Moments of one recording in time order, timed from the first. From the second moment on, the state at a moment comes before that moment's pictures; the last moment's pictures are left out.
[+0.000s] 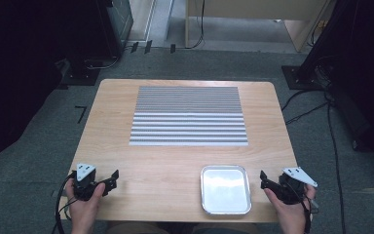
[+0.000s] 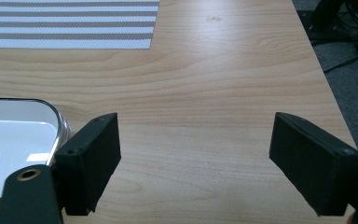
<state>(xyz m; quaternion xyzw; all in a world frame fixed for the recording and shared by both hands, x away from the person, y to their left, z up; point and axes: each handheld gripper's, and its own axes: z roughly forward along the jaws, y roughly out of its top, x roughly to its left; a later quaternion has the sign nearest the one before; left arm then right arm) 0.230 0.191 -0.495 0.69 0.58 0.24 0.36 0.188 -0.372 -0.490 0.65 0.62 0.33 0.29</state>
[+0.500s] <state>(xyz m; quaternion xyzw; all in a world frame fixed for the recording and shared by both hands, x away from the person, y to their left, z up) 0.223 0.155 -0.495 0.71 0.55 0.25 0.36 0.185 -0.369 -0.486 0.65 0.62 0.33 0.29</state>
